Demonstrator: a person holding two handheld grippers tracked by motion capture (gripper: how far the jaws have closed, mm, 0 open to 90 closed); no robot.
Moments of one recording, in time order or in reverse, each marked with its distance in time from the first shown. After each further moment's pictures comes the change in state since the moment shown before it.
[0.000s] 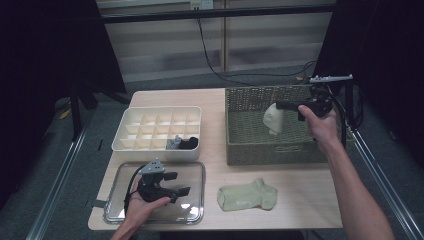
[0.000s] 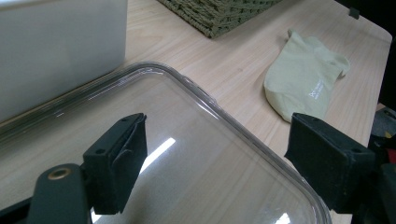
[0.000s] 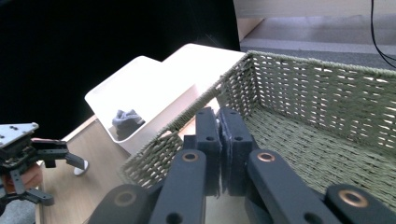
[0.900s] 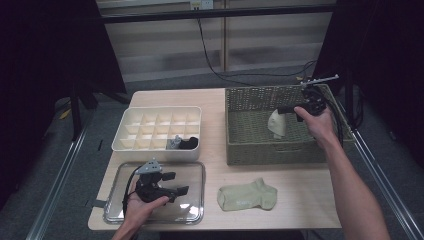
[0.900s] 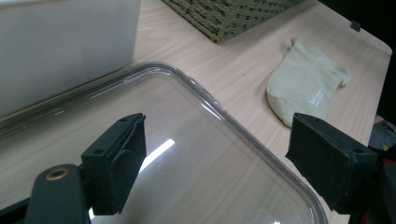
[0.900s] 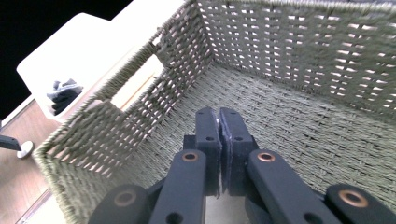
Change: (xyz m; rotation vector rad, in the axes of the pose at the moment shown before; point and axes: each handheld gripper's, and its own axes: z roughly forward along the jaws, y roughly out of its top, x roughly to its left) left arm 0.003 -0.004 -0.006 -0.026 0.020 -0.043; right arm -0.041 -0.009 0.025 0.187 -0.128 0.049
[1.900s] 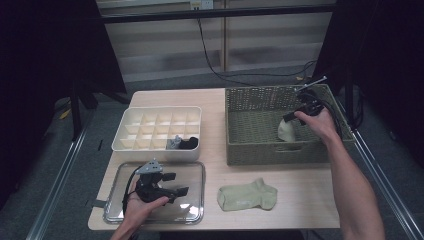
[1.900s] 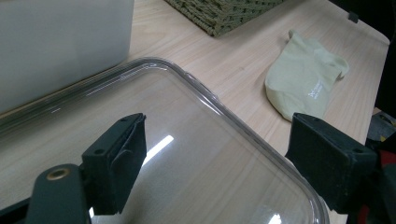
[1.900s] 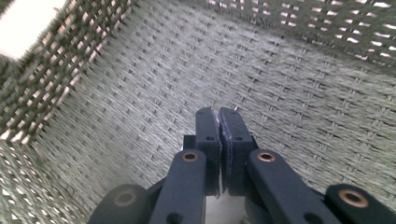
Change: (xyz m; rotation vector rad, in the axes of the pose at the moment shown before) left arm 0.001 0.000 0.002 0.025 -0.021 0.019; right arm -0.040 -0.007 0.028 0.265 -0.138 0.032
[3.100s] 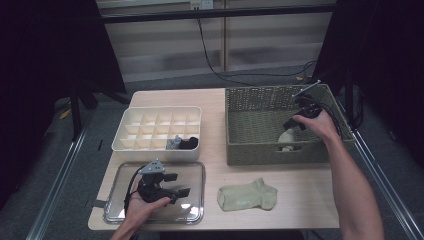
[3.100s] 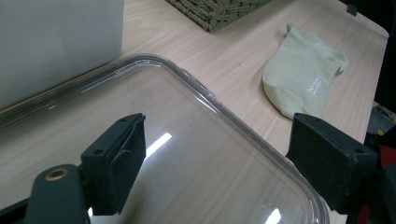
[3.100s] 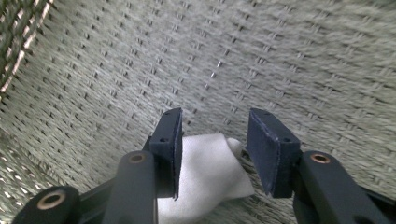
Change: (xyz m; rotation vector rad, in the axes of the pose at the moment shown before) left arm -0.002 0.001 0.005 0.016 -0.011 0.006; right arm -0.011 -0.005 0.019 0.194 -0.042 0.030
